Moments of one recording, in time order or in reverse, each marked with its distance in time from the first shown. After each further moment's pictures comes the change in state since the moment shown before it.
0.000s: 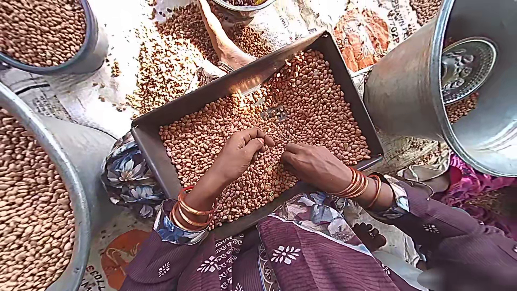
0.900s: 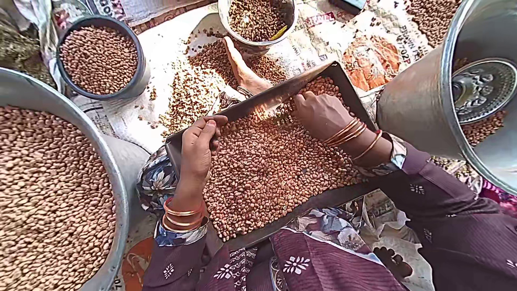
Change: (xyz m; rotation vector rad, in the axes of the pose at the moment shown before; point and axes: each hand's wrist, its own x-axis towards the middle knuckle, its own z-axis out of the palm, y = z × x) left_hand -0.013 0.001 -0.068 -0.152 0.542 0.148; right_hand 0.108 0.039 -0.075 -0.235 -0.073 0.402
